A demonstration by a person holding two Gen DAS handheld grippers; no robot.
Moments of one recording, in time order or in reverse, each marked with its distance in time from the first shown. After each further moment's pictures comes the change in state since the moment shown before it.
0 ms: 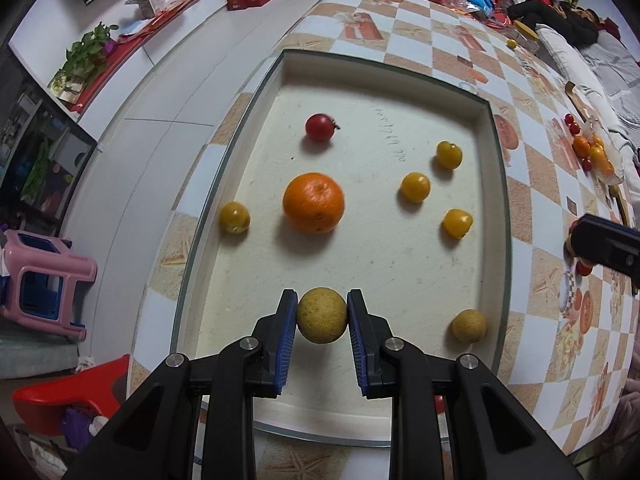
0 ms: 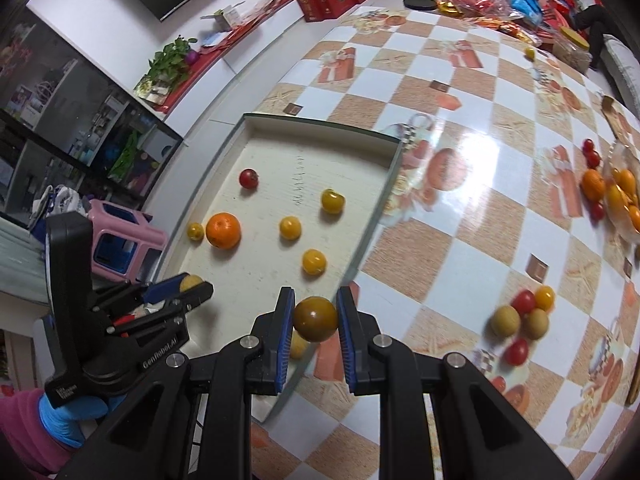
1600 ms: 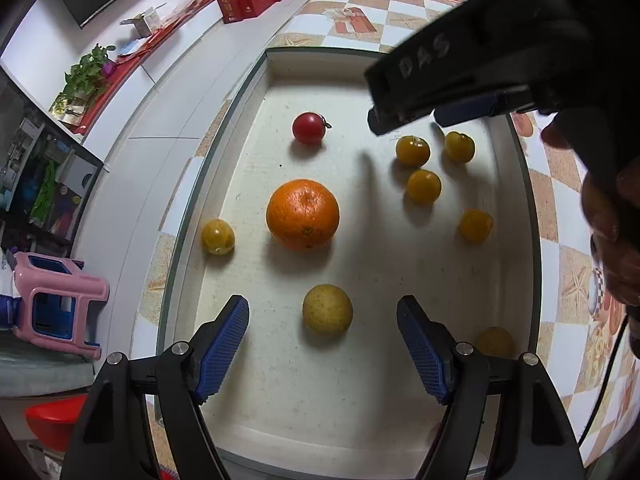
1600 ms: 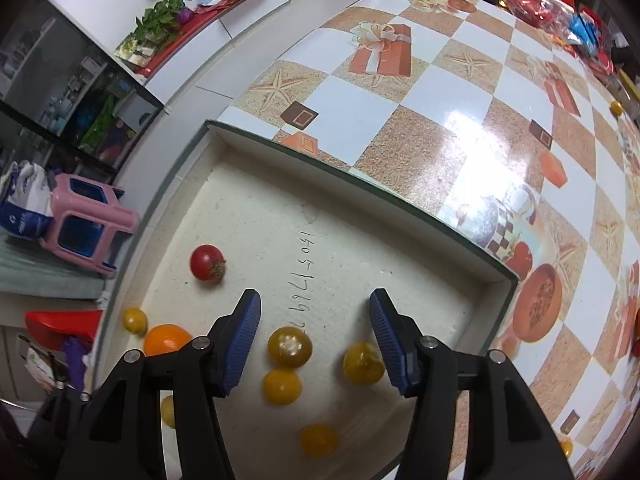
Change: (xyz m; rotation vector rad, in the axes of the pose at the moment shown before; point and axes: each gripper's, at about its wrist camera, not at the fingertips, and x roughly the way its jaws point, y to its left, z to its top) left arm 0.019 -0.023 0.004 0.060 -0.027 0.065; right arm 0.123 0.030 0.105 -0.090 0.109 -0.084
